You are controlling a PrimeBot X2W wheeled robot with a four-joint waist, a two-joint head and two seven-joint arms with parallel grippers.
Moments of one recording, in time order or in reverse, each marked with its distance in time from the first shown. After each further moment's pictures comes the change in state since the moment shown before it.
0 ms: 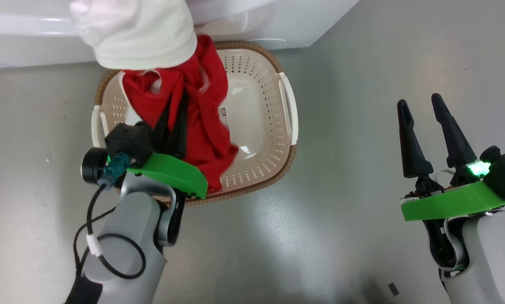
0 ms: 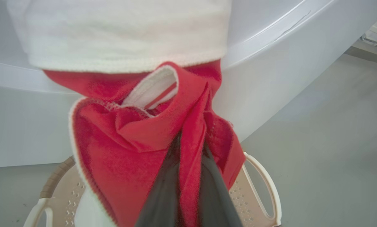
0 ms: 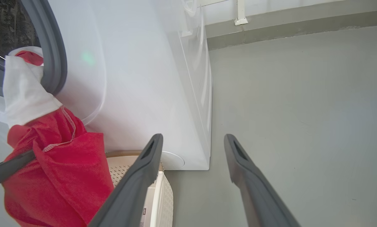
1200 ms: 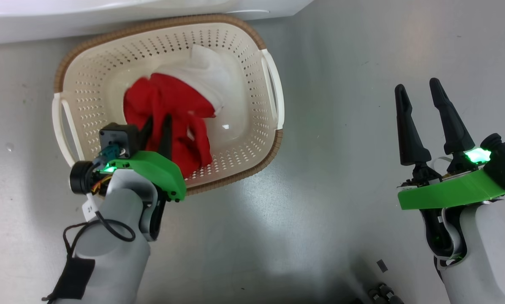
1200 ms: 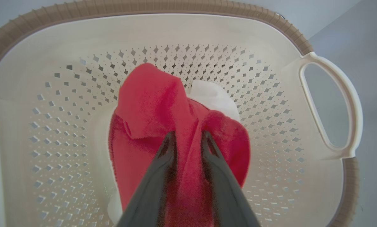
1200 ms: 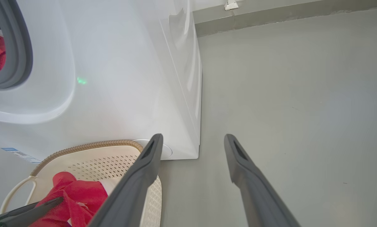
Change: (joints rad) left arm -0.135 0.000 0.002 0.428 -0.040 -0.068 0.001; right arm -0.047 0.013 0.008 -0.004 0.009 0.000 0.000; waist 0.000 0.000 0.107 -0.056
